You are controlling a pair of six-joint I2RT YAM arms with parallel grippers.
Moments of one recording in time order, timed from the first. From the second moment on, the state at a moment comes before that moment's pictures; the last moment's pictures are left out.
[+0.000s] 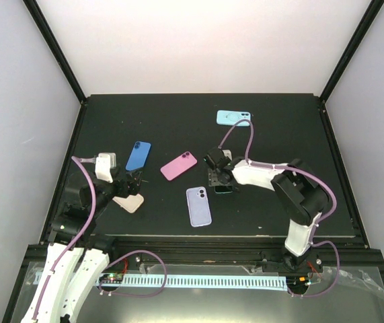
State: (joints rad) left arm -0.21 0.44 0.67 -0.57 0.25 -0.34; right arm 0.73 1.85 1.07 -0.43 0.29 0.61
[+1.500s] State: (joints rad) left arm -0.21 0.65 0.49 -0.44 0.52 -0.64; right arm 1.05 1.60 0.84 -0.26 -0.05 0.87
